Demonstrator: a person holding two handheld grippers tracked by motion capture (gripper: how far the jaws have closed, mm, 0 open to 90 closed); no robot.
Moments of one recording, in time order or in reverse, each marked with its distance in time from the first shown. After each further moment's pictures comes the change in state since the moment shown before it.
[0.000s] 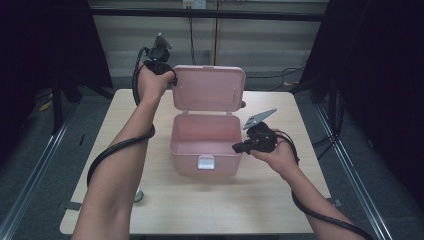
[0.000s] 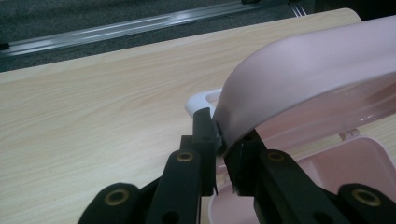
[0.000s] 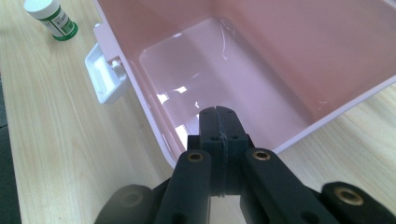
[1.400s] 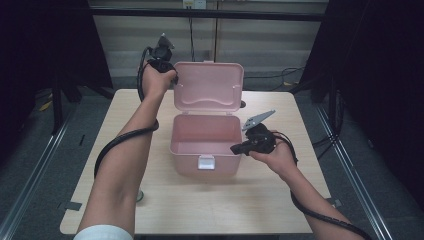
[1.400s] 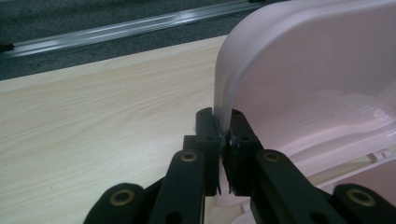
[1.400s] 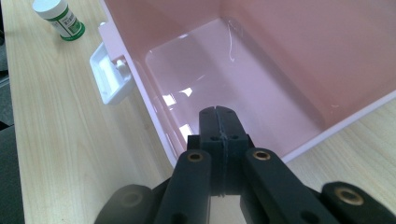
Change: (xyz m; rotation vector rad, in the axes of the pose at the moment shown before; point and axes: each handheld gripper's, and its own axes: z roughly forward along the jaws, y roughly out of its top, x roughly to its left) left arm 0.011 0.011 0.028 0.010 0.012 -0.006; right arm -0.001 -0.003 0.006 -0.016 0.035 -0.004
